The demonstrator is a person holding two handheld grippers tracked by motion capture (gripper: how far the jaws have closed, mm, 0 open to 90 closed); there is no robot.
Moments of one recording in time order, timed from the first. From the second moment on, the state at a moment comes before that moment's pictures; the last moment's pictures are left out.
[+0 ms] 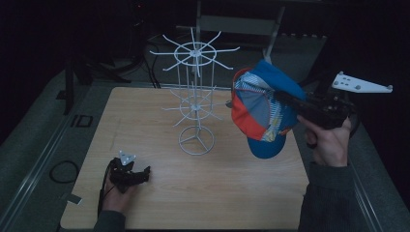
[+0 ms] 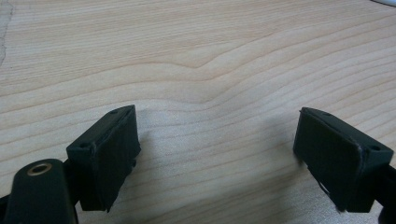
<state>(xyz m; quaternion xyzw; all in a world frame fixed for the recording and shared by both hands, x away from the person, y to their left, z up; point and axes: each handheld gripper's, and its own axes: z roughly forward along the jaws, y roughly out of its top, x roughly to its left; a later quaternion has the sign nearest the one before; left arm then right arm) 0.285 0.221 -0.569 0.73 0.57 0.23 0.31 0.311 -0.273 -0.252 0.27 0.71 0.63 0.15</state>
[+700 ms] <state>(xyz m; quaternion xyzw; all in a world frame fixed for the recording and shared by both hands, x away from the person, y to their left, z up) 0.285 0.221 -0.569 0.73 0.57 0.23 0.31 0.310 -0.273 -0.239 0.26 0.69 0.66 0.15</state>
